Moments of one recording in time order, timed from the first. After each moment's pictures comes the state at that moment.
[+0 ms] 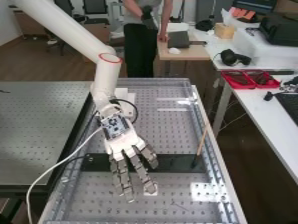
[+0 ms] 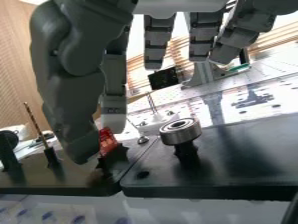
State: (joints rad) arm 1.78 -2.32 -1.61 -2.67 -0.24 -0.18
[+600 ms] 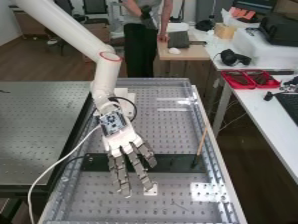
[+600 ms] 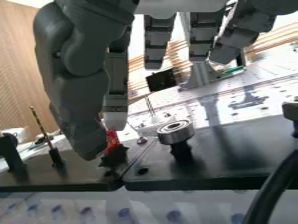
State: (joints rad) arm 1.80 -2.31 -1.62 -2.70 -0.20 -0.14
